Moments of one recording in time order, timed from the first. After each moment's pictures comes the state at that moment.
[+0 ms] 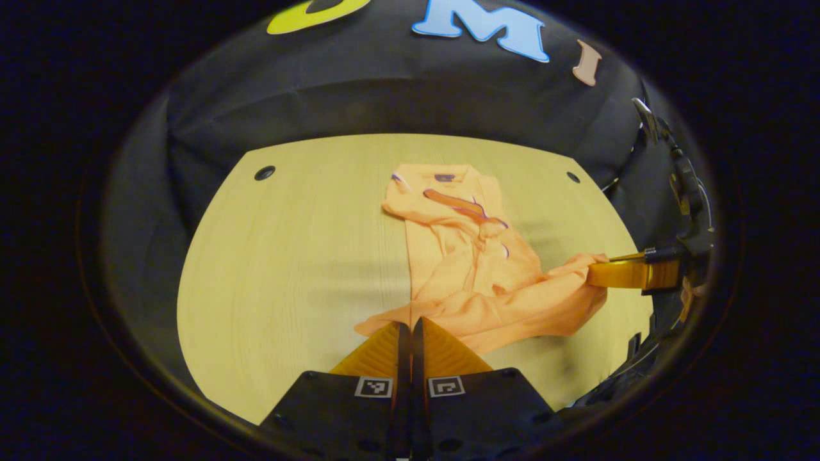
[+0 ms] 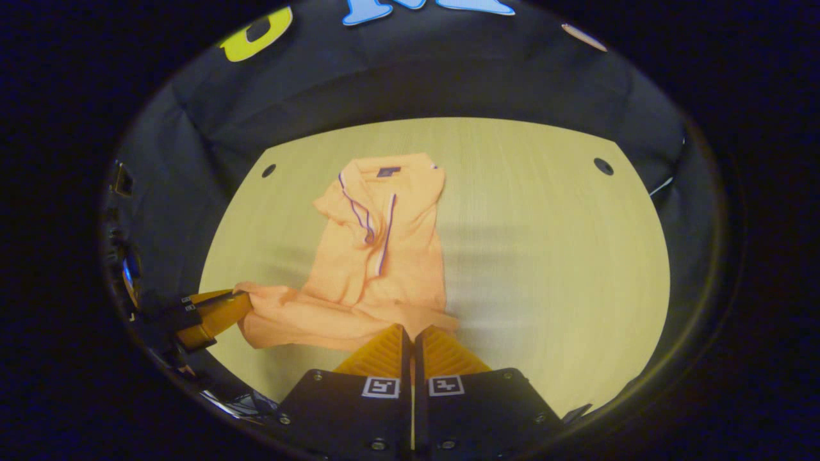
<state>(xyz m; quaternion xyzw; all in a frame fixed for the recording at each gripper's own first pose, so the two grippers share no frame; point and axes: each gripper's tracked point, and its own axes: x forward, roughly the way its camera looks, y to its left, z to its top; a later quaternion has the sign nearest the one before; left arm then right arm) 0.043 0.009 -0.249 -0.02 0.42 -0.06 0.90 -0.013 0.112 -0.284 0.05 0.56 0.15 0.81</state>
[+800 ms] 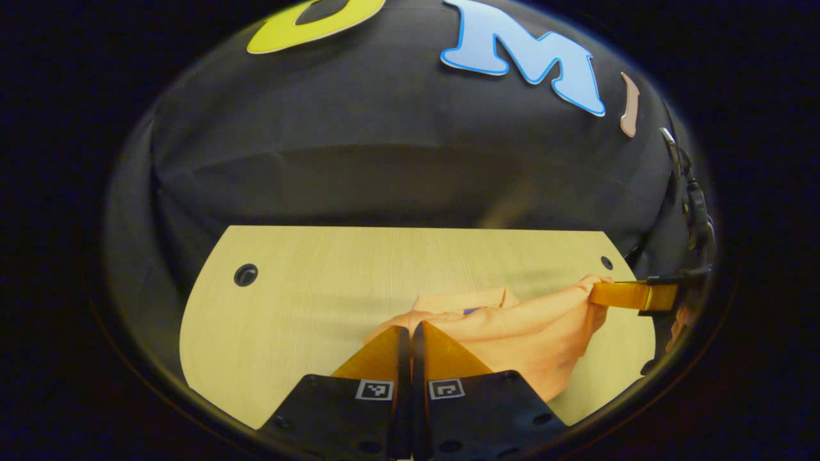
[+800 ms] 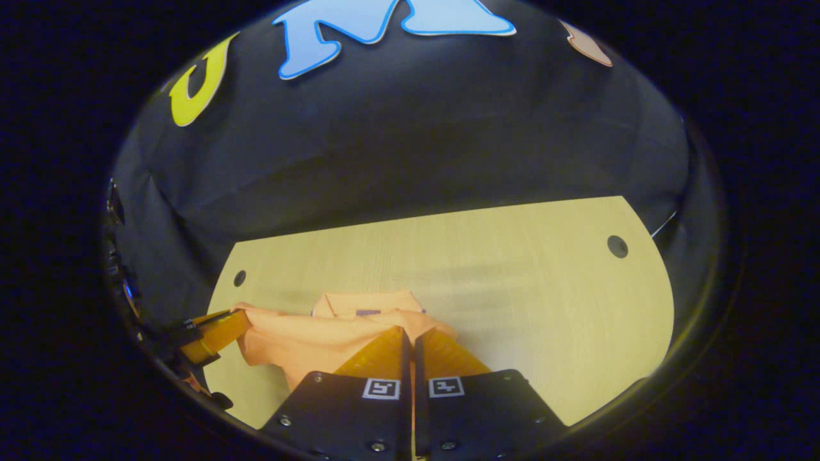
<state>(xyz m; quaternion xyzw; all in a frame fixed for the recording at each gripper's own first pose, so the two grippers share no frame) 0.275 0.010 -0.212 -0.02 0.32 -0.06 0.94 0.191 0.121 -0.279 0.11 0.46 0.09 0.88</state>
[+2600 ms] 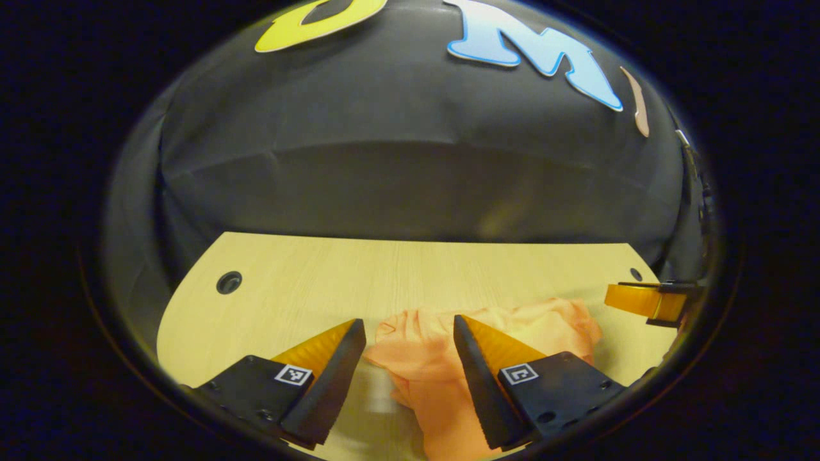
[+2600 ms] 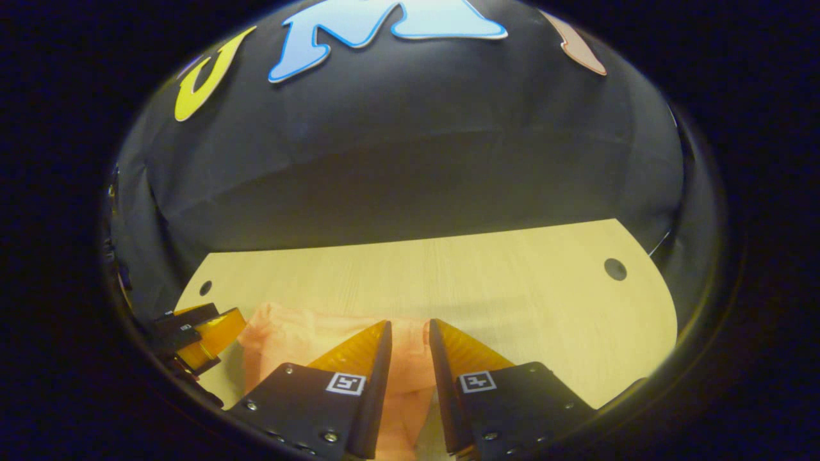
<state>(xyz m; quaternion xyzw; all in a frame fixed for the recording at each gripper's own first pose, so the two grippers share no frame) 0.306 0.005 -0.241 -0.02 0.25 -0.04 0.97 0.213 0.110 -0.299 0.07 0.37 0.07 0.92</state>
